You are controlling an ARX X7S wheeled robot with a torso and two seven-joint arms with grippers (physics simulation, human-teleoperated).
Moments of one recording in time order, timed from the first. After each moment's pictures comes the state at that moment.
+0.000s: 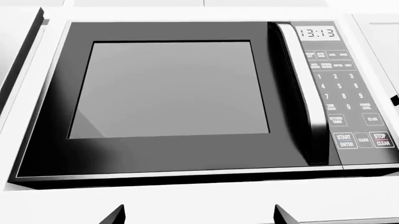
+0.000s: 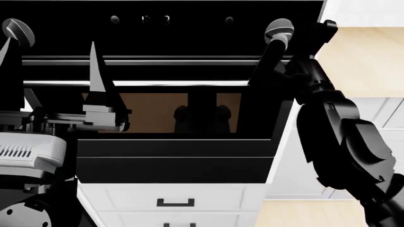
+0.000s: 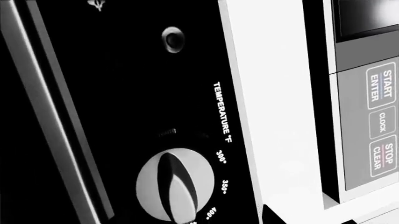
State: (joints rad) left arm -0.34 -0.40 0.13 0.68 -0.27 -0.10 -0.29; right arm 1.11 0.59 -0.91 -0.01 -0.44 0.65 -0.07
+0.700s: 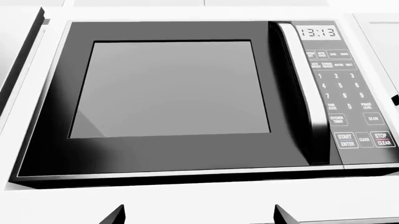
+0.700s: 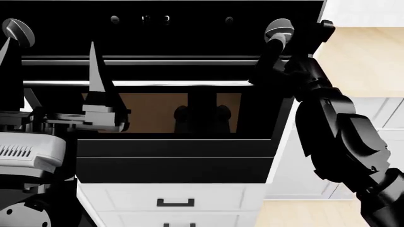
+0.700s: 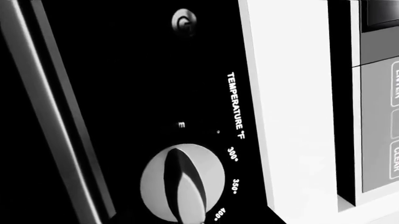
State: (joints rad) left arm -0.34 -0.41 0.13 0.68 -0.28 -0.09 -0.30; right arm 1.13 0.56 -0.93 0.10 -0.44 0.60 -0.06
